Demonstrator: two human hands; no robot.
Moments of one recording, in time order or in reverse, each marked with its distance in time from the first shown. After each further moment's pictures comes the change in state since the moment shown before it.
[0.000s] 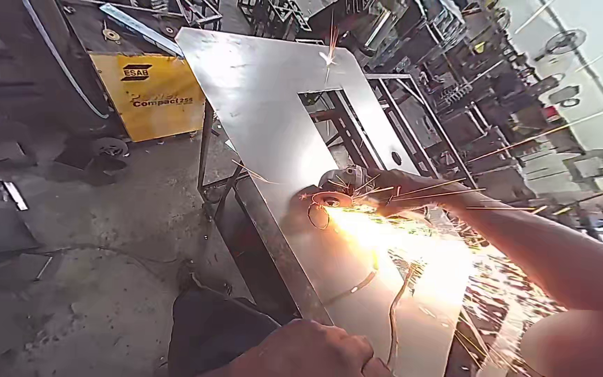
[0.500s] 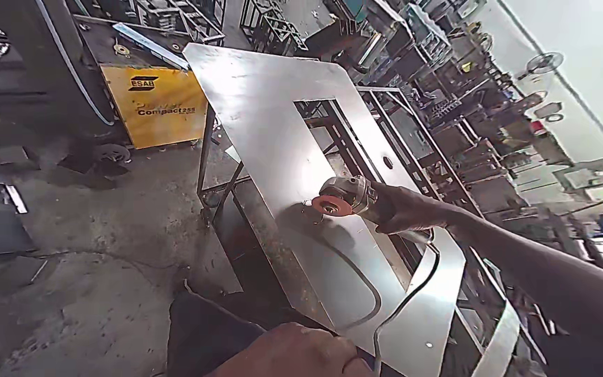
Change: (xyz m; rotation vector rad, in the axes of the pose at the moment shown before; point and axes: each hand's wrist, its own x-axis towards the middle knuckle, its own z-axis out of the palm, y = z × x) left_hand -0.015 0.024 0.016 0.051 -0.014 -0.047; right_hand -0.004 0.077 0.070 0.346 0.128 -0.021
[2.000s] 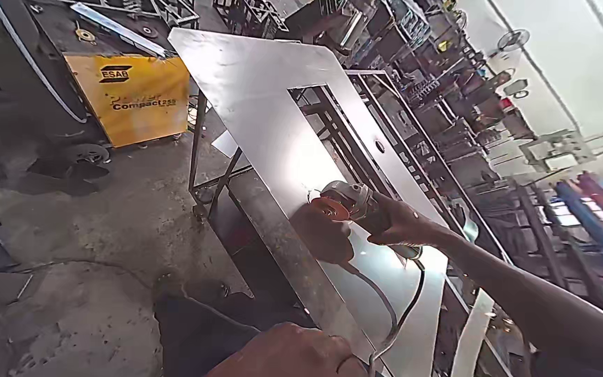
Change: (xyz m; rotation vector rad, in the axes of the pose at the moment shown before) left_hand -0.041 -0.007 -0.013 -0.079 -0.024 0.094; right_hand -0.037 -0.025 0.065 0.071 0.133 0.183
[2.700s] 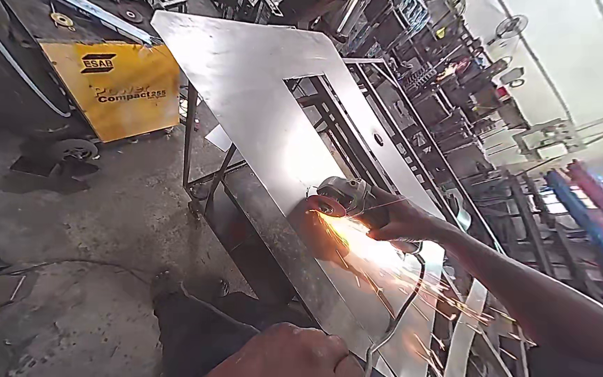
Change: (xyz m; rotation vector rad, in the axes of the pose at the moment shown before) left_hand 0.000 -0.004 -0.008 0.001 -0.008 -0.019; right_hand 0.004 -0.002 -0.002 -0.046 -0.003 0.011
